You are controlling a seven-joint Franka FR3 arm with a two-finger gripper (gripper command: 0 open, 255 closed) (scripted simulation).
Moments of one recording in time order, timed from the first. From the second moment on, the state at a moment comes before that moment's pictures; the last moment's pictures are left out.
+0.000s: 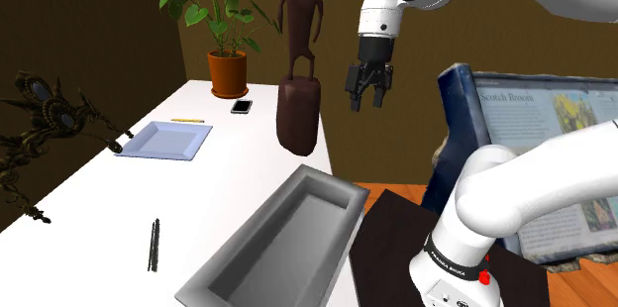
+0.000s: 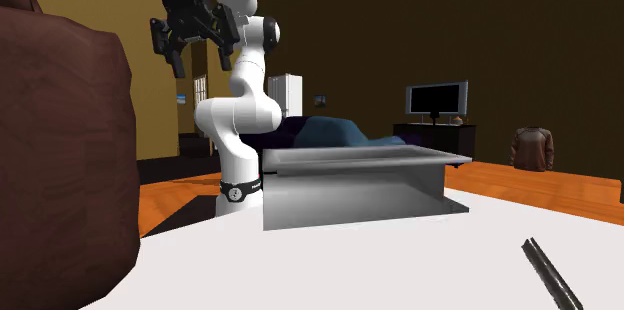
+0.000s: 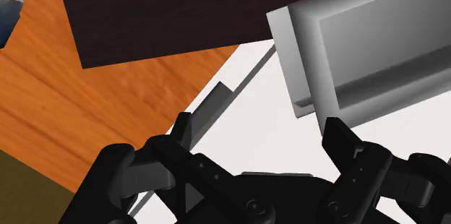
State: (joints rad) arm 0.00 -0.74 -0.03 -2.37 0.12 1.50 0.16
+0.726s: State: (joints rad) arm 0.05 -0.57 0.15 -2.34 0.24 1.66 0.37
